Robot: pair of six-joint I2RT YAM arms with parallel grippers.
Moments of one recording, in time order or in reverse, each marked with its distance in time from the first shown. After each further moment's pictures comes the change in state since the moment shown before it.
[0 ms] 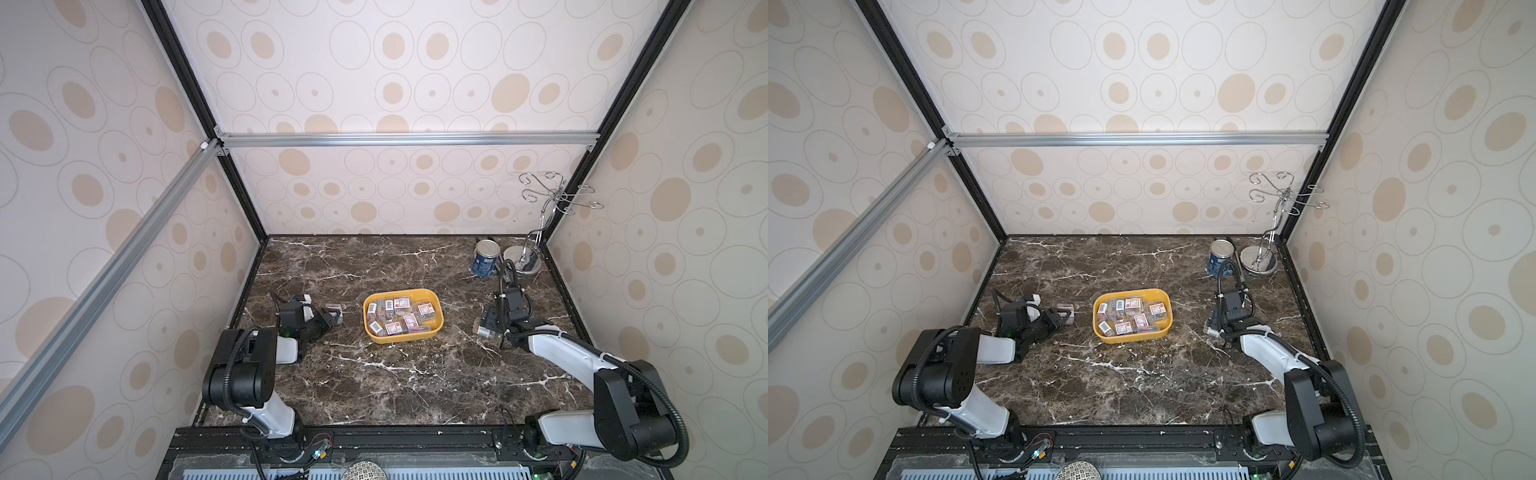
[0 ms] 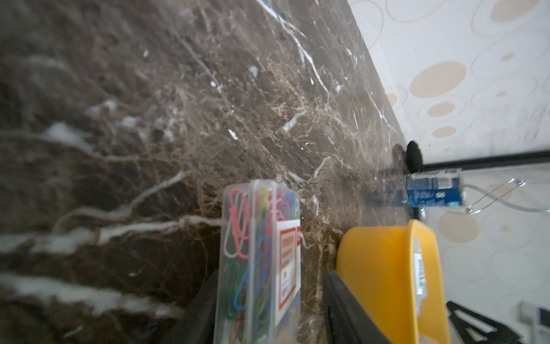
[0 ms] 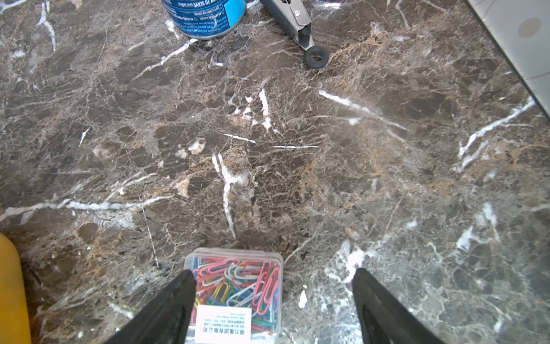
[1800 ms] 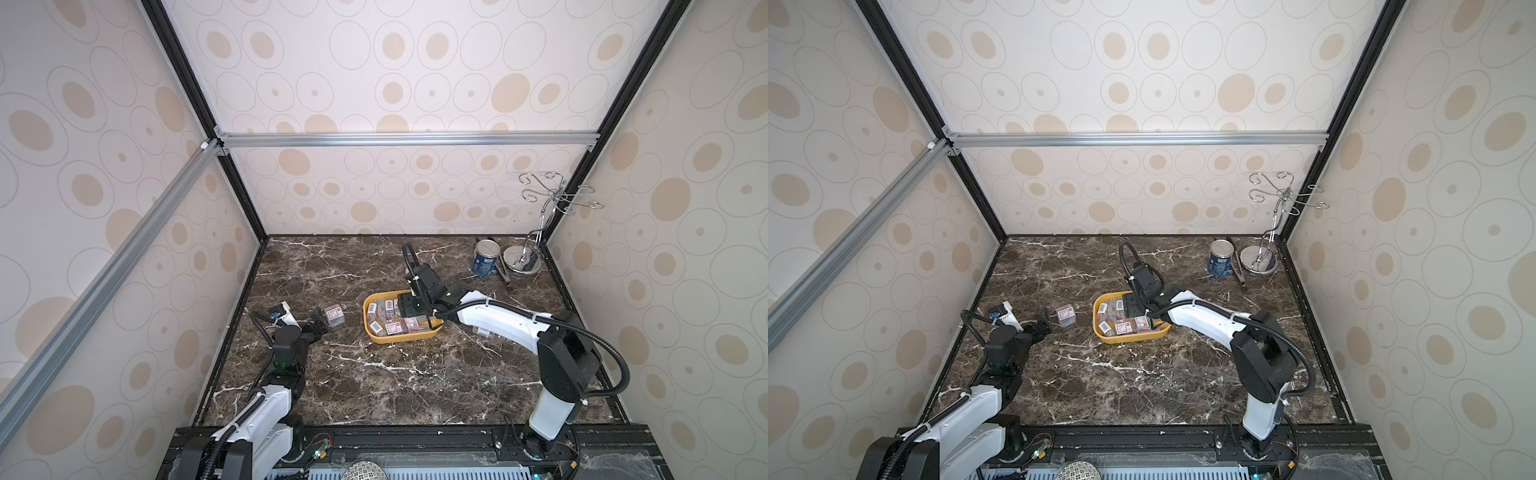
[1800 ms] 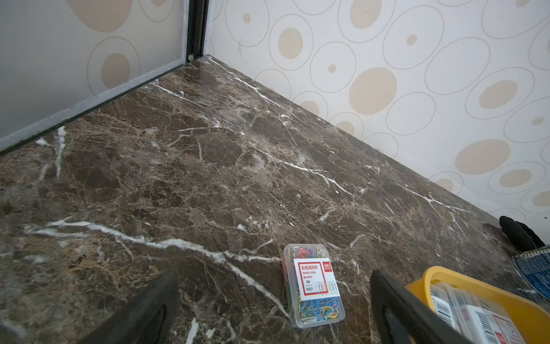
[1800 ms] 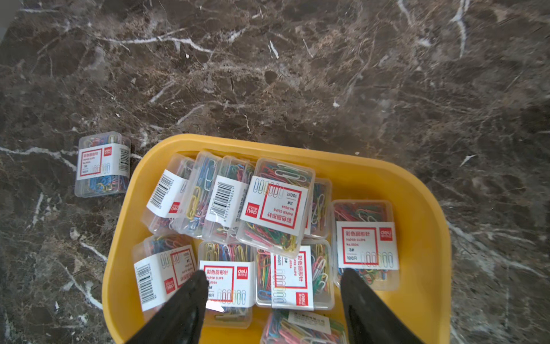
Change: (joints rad) left arm -0.145 -0.650 -0.269 -0.064 -0.696 0.233; right arm 0.527 0.466 0.676 -0.205 -0.187 -0.026
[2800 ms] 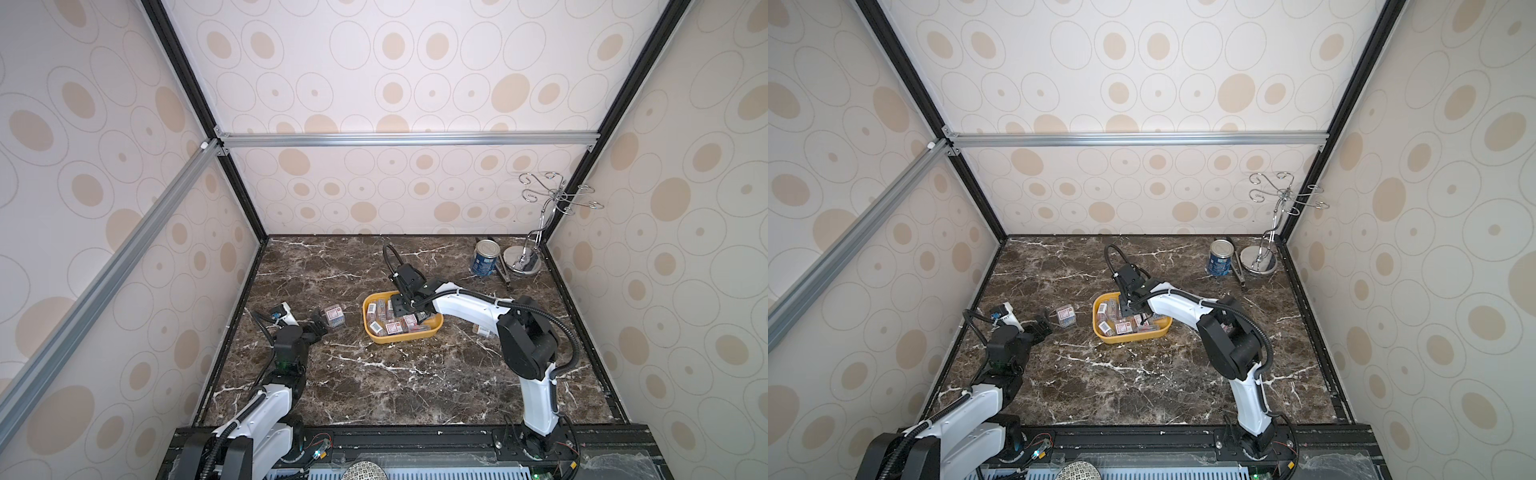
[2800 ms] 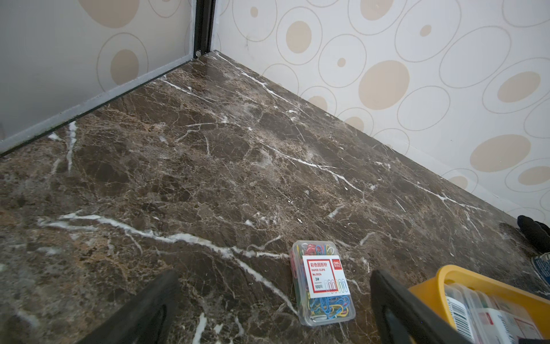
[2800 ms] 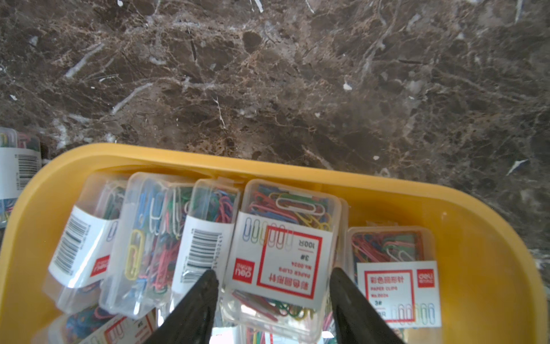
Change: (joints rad) left arm -0.007 0.019 0.000 -0.007 -0.028 0.000; right arm 0.001 0.221 0.180 -0.097 0.053 0.006
